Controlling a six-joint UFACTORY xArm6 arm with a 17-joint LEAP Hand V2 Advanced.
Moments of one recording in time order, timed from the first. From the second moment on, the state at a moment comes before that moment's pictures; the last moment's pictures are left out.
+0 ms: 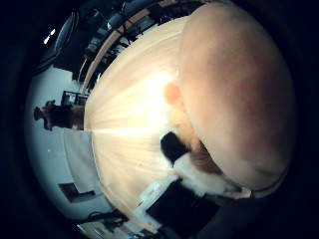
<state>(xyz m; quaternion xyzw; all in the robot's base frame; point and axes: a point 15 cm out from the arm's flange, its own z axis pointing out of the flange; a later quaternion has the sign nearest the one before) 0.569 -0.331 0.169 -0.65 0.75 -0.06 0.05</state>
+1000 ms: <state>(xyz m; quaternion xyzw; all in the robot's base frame) 0.534 -0.336 0.151 -0.63 0.77 0.00 0.05</state>
